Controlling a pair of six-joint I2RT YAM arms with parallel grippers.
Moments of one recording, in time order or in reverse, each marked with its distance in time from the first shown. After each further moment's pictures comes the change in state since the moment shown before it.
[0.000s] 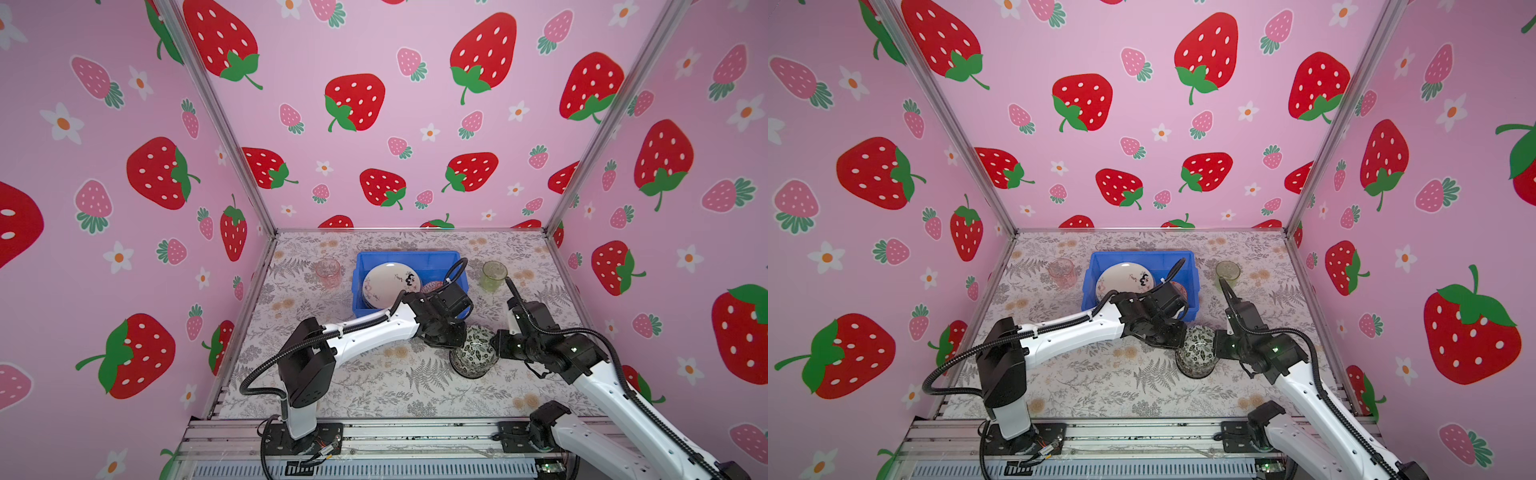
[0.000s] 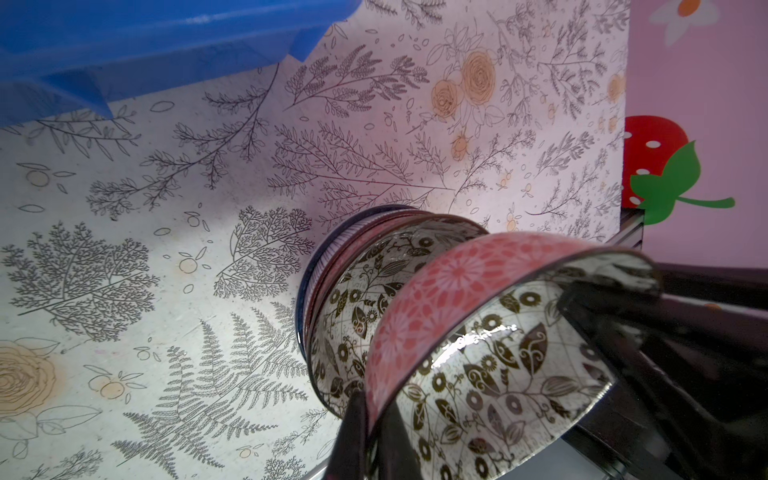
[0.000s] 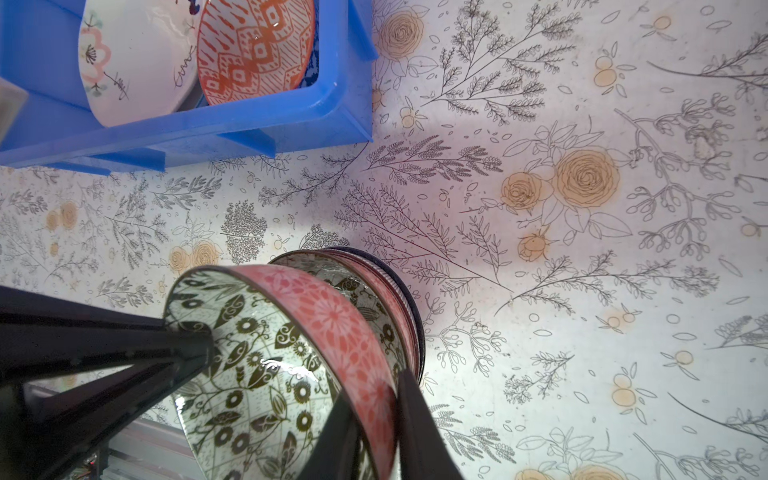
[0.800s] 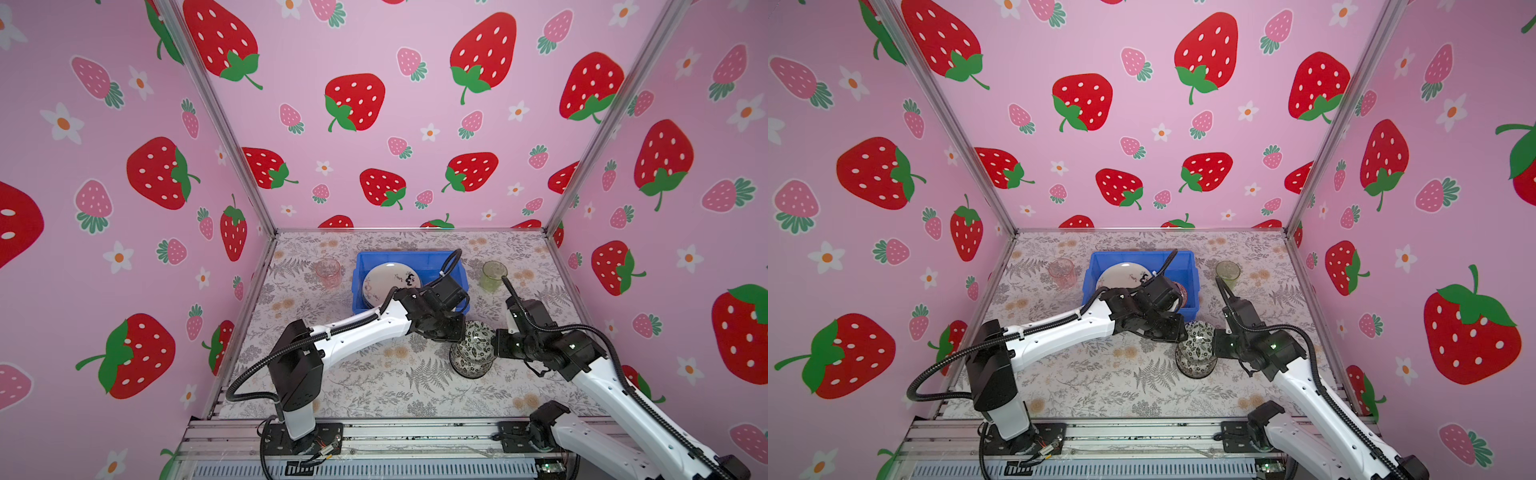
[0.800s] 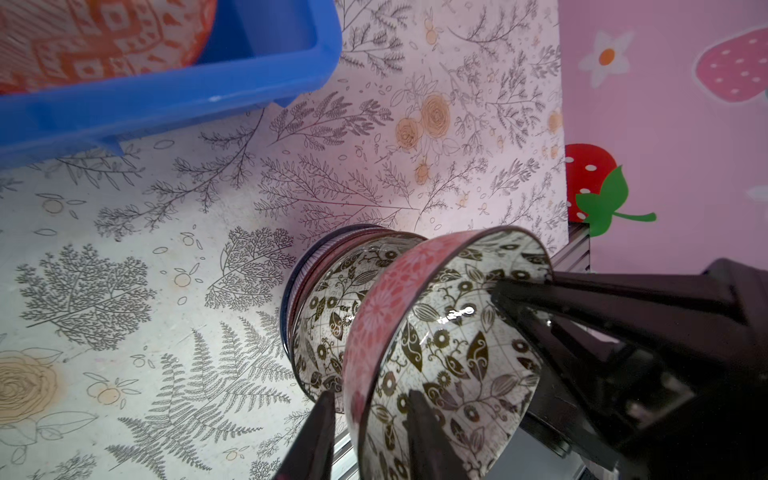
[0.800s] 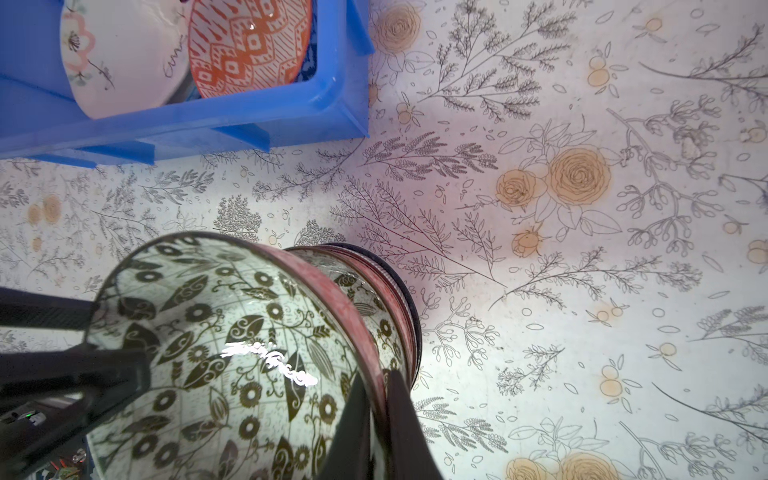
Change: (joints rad) left arm 0.035 -0.072 0.000 0.028 0.014 0.005; right arm 0.014 0.038 0.047 -0.029 0.022 0.002
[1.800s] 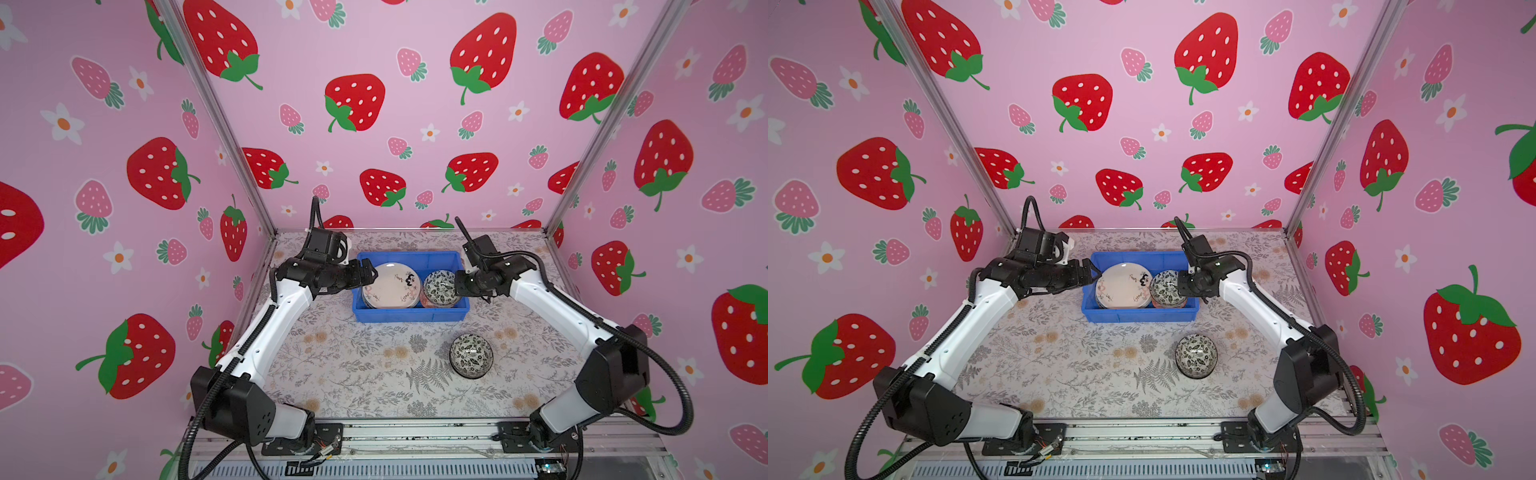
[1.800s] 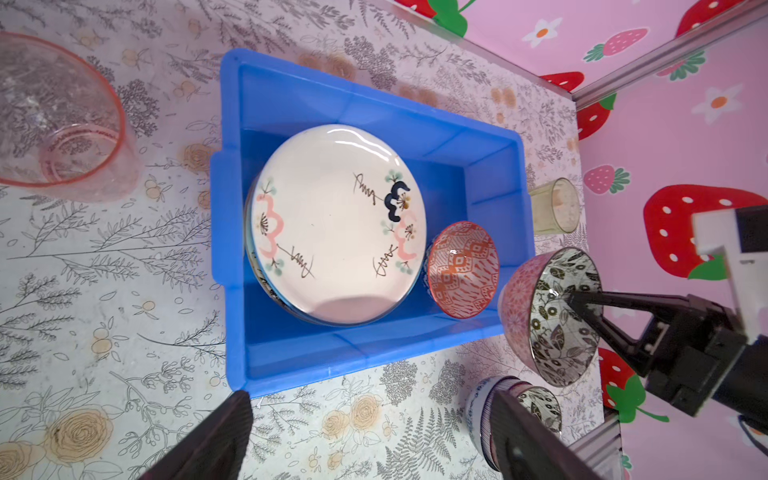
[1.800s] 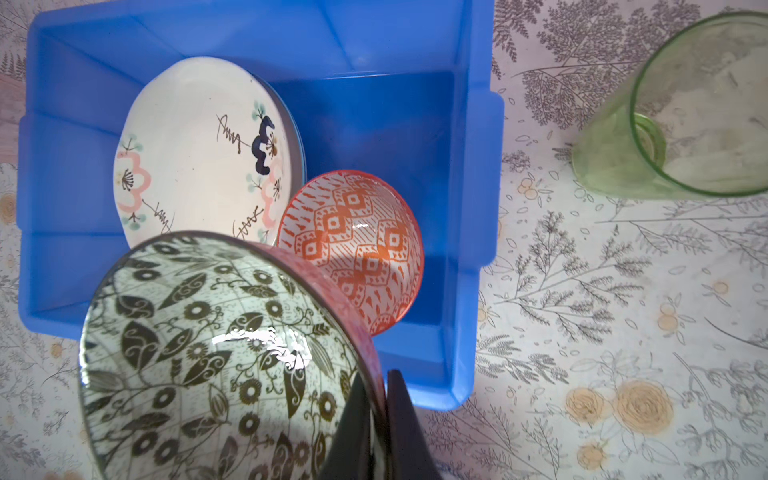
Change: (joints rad) left arm 0.748 -0.350 -0.157 -0.113 0.073 0.345; right arm 0.001 0.744 0.607 0.098 0.024 -0.085
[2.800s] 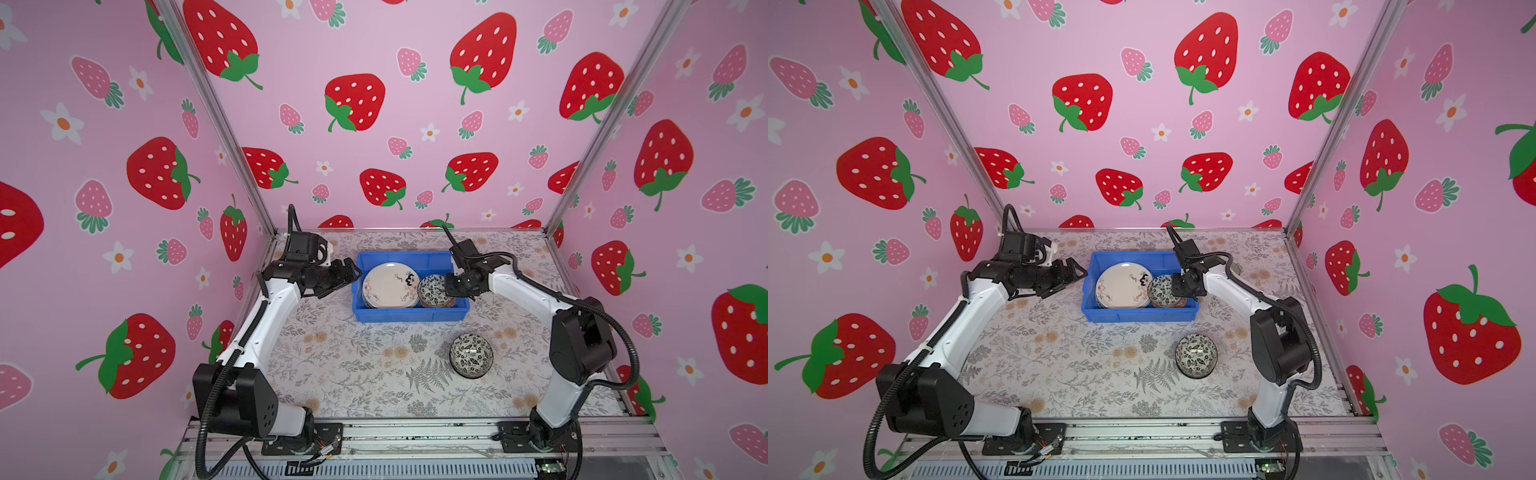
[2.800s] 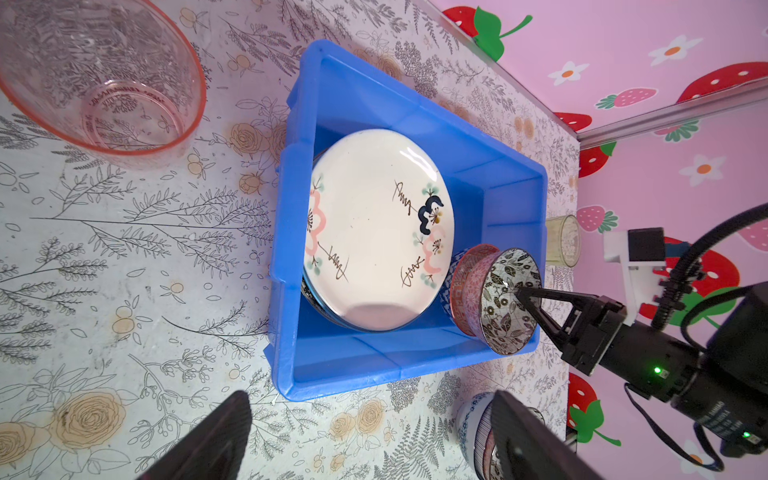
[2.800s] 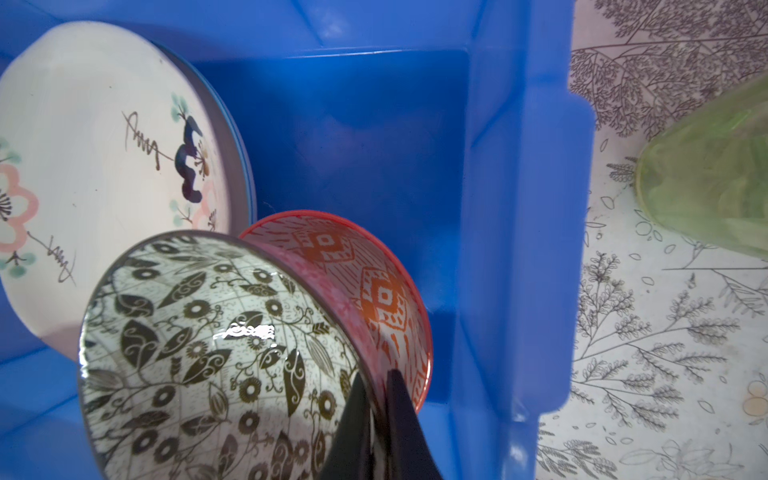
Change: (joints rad) left arm 0.153 0.022 -0.060 0.031 0.126 -0.016; right arm -0.019 0.185 -0.007 0.124 0.008 -0.019
